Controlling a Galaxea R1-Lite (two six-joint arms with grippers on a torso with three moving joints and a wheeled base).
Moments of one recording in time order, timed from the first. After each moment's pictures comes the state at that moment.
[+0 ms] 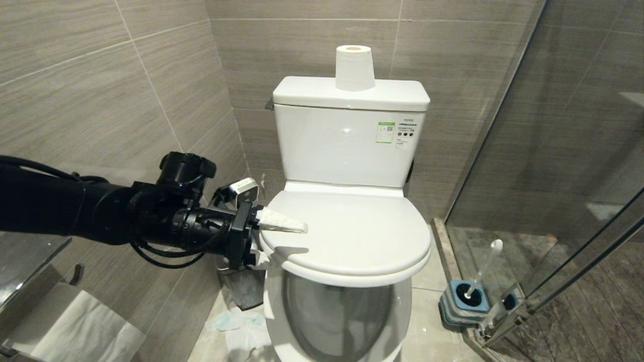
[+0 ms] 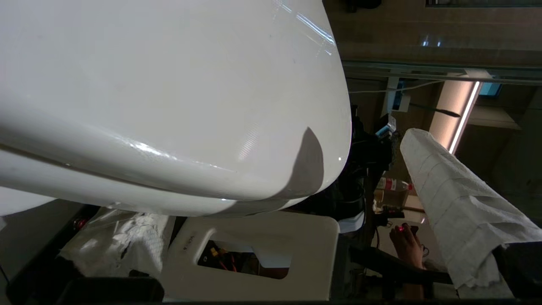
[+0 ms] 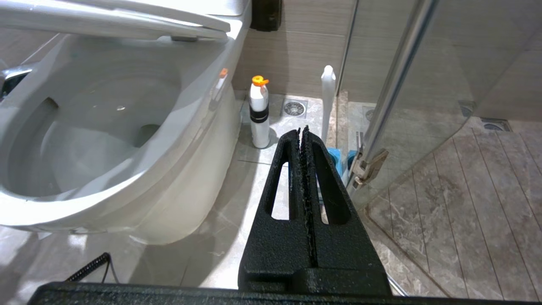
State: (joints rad) left arm -0.30 1.85 -1.15 0.05 -1.15 -0.57; right arm 0.00 0.00 0.00 0.00 -0.02 0.04
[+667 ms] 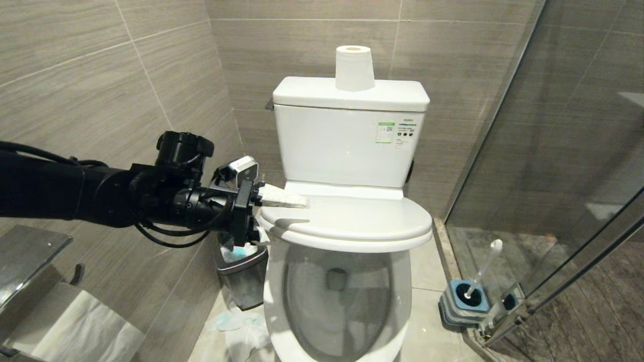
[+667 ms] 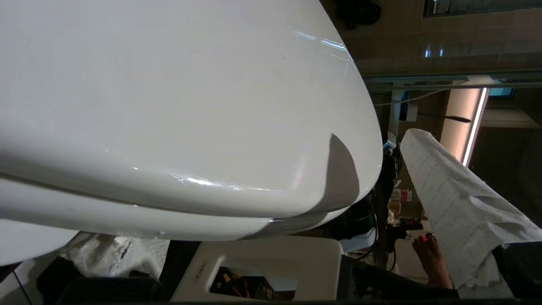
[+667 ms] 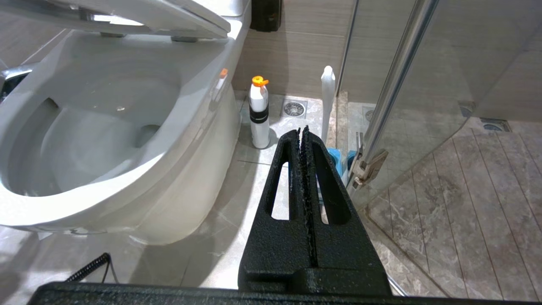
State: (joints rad) left arm -0.29 1.87 -1.26 0.01 -1.13 -0.59; right arm 0.00 0.00 0.00 0.00 -0.02 0.04
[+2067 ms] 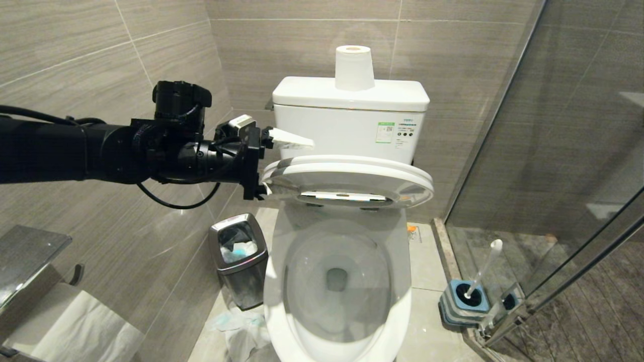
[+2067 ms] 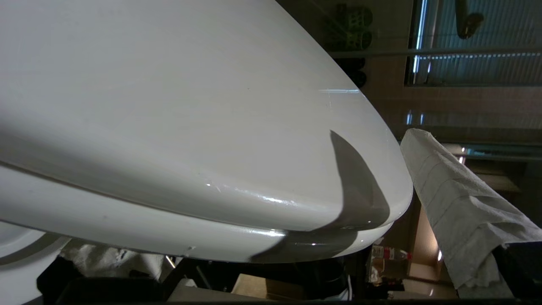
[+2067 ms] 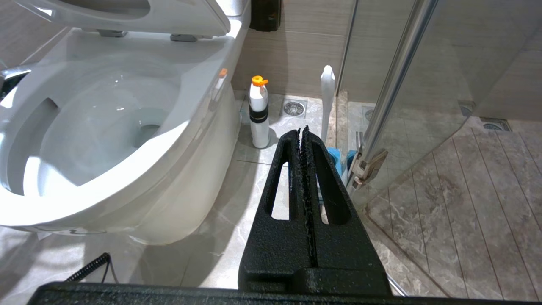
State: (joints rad) left arm -0.30 1.92 -1.55 0.03 -1.00 -0.84; right arm 0.00 0.00 0.00 0.00 -0.02 0.04
